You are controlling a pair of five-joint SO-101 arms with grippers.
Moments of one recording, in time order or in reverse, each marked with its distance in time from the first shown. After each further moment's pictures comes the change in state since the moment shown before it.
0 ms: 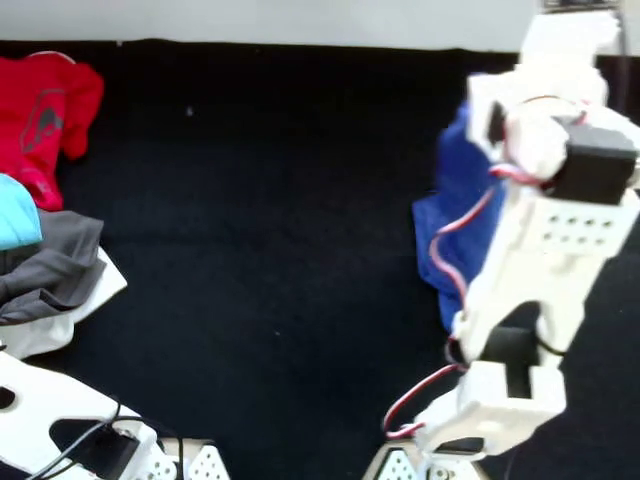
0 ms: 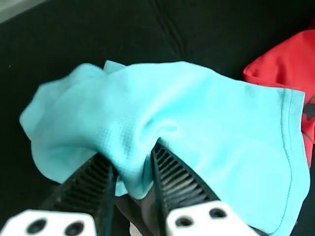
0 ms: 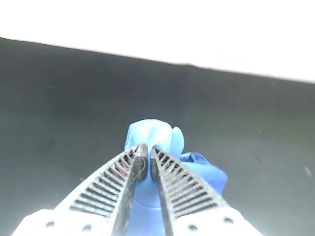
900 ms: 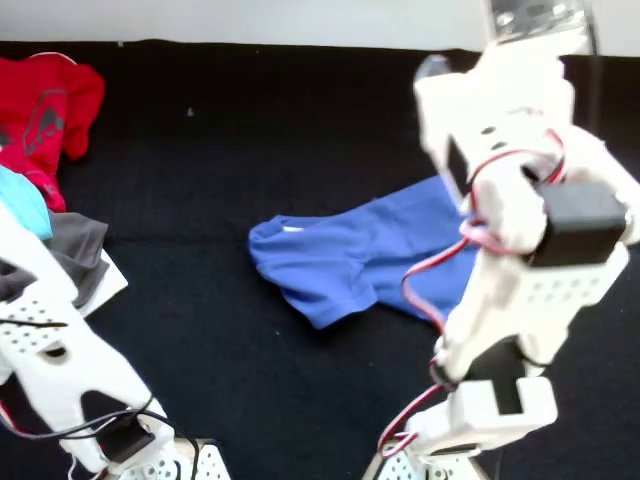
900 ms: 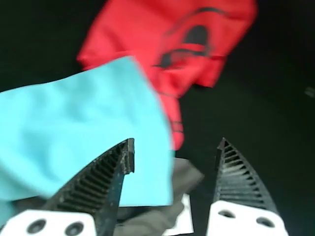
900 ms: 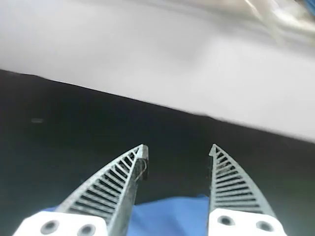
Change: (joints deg) left arm 29.2 -0.8 0.0 1.4 0.0; right arm -2.5 -2.2 -6.7 0.1 -0.2
